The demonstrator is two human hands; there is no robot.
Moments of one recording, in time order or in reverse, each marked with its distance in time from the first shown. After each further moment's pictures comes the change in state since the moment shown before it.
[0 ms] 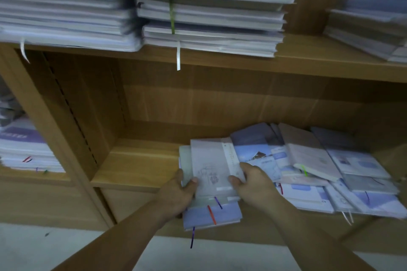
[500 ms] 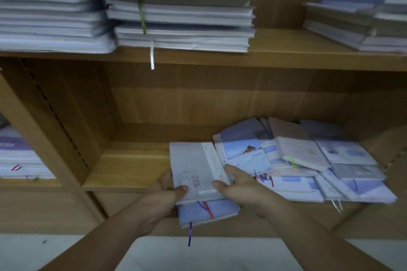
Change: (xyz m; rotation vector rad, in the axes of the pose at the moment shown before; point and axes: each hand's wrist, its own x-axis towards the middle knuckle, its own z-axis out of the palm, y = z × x) left_hand -0.030 0.020 -0.001 -0.495 -0.145 -0.049; right_hand -0.014 0.006 -0.001 0.369 -0.233 0.034
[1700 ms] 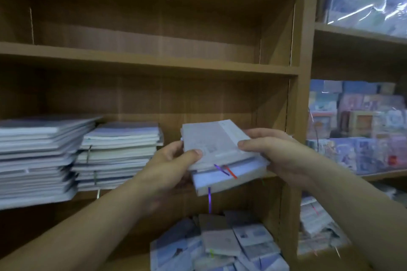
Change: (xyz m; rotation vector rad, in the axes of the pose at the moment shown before) left_hand -0.229 0.285 0.166 0.086 -0.263 0.688; right_hand -0.328 -0.171 -0.273 0.336 0.513 -0.354
